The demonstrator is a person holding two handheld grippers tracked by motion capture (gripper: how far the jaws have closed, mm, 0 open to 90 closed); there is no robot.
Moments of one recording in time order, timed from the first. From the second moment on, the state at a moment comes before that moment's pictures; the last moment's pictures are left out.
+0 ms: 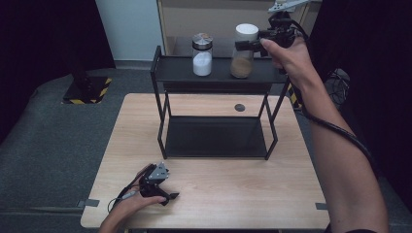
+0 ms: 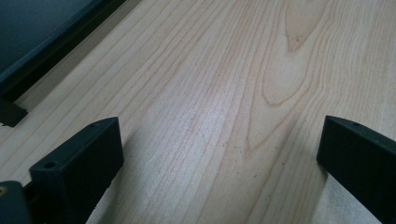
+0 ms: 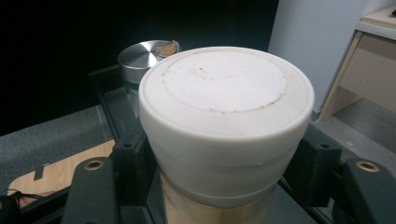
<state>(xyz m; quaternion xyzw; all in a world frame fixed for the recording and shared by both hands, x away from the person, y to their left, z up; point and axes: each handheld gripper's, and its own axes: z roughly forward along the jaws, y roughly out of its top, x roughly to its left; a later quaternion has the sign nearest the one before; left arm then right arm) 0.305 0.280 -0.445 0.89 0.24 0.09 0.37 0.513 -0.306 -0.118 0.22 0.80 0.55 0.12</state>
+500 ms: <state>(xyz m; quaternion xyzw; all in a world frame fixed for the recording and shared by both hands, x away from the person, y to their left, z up) 0.305 0.280 -0.445 0.89 0.24 0.09 0.37 0.514 -0.304 -0.121 0.22 0.80 0.54 0.12</state>
